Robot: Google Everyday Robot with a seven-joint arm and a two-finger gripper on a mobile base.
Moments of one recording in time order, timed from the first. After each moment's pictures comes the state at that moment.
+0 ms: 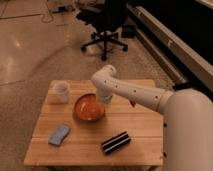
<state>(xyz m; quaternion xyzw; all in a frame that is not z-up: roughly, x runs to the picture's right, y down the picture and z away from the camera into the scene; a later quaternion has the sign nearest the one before) 0.005 0.092 0.881 -0.27 -0.16 -0.40 0.86</state>
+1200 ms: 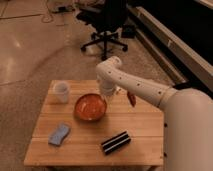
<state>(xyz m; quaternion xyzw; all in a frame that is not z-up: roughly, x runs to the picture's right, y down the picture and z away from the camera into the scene) 0.001 0.058 0.856 -0.27 -0.17 -0.39 0.86</state>
